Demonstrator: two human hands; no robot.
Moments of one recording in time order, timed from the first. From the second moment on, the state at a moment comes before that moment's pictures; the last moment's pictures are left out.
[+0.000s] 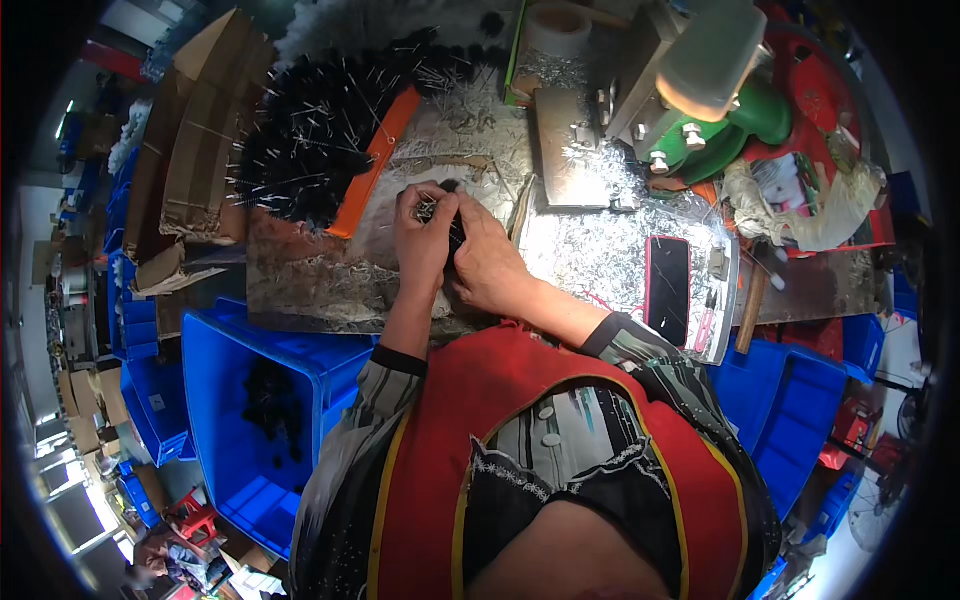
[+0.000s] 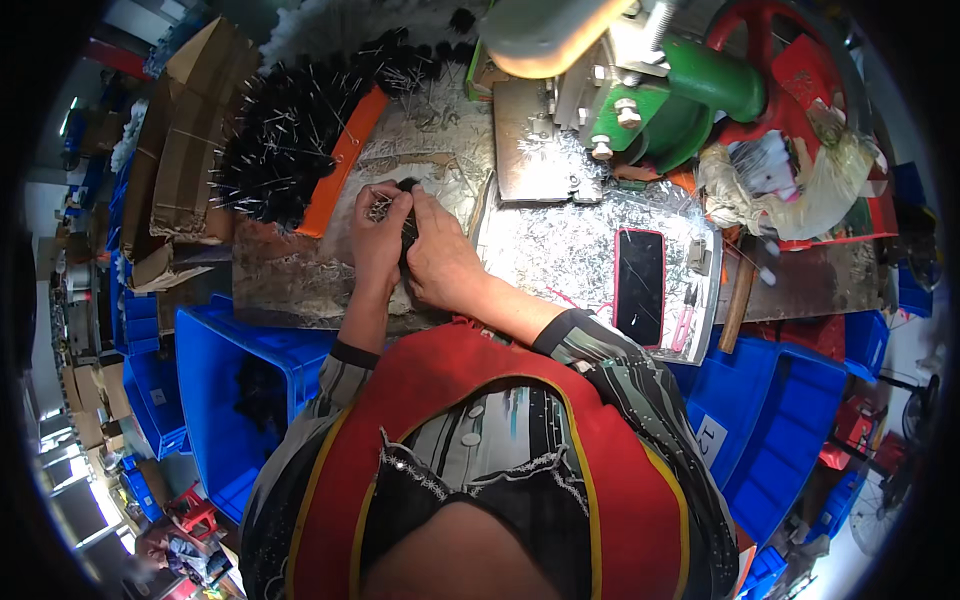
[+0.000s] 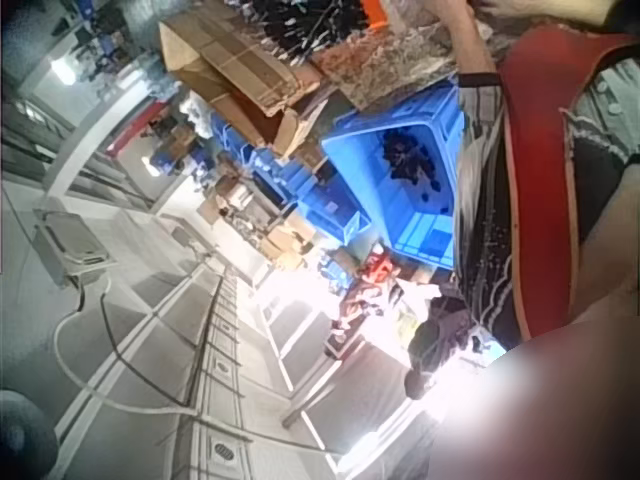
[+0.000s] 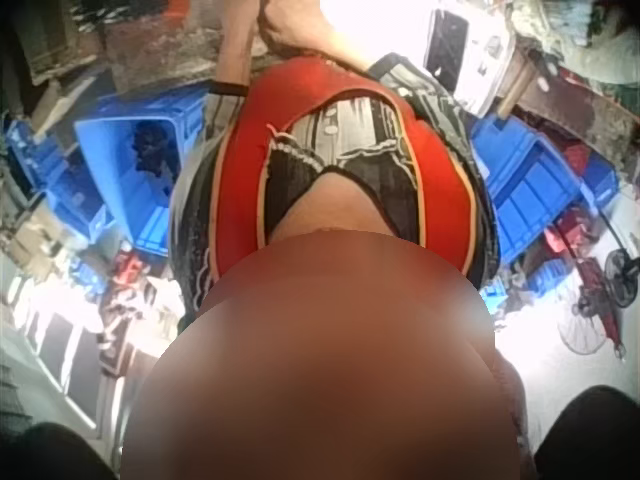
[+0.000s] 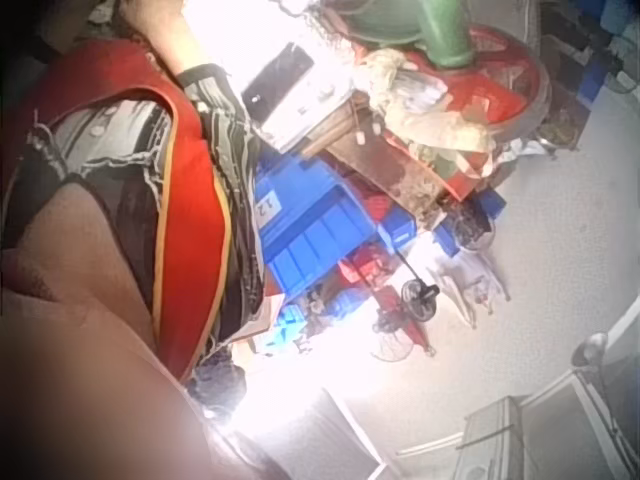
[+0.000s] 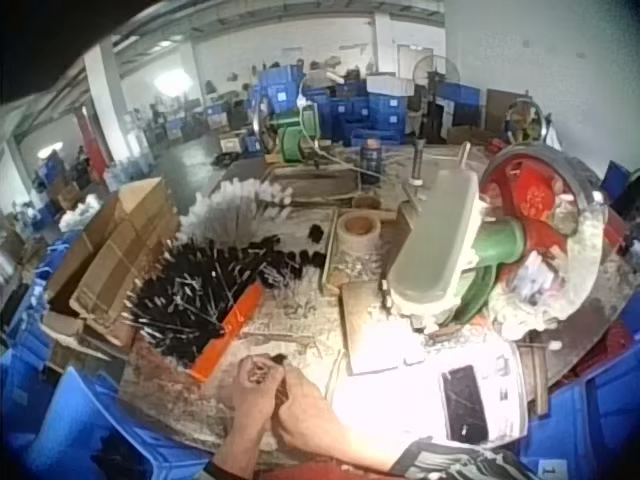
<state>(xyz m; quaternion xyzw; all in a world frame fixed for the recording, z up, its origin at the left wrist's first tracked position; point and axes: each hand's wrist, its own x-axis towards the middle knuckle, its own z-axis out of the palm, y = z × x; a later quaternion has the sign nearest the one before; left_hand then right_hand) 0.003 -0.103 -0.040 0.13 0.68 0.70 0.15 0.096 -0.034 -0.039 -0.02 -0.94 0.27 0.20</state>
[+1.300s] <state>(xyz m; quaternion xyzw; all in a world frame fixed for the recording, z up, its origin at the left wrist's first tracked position) 0.000 0.014 -0.004 0.14 0.45 0.72 0.51 0.308 0.203 0.136 -0.38 -0.62 0.55 0.42</state>
